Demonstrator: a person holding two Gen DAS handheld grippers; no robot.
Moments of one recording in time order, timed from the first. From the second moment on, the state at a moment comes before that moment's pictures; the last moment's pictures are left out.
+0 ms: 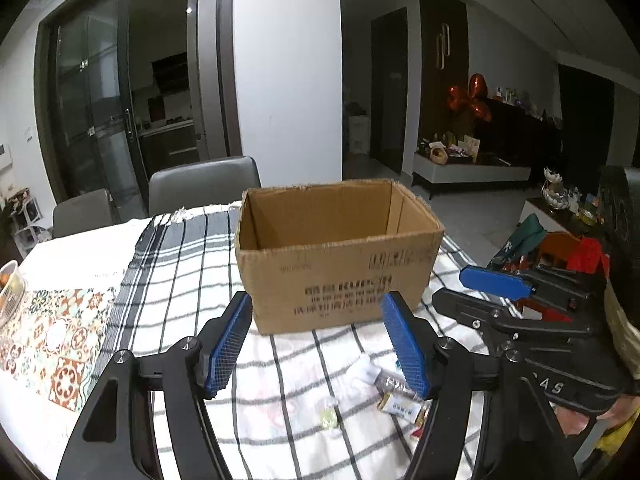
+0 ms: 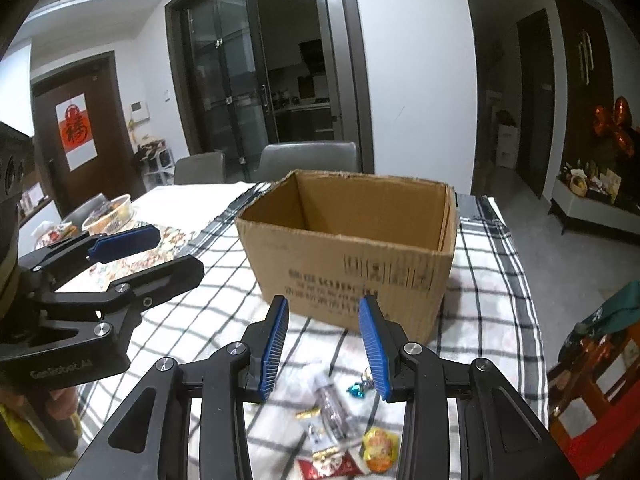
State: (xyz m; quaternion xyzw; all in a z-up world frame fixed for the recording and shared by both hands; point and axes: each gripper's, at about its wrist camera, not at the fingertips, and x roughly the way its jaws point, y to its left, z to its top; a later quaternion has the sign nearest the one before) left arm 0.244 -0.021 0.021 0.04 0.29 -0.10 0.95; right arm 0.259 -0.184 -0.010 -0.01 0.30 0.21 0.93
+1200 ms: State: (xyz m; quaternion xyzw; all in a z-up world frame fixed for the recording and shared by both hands) left arm 0.244 -0.024 -0.107 0.02 0.40 -0.10 0.91; right arm 0.272 -0.179 -0.123 -0.04 0.42 0.23 0.88
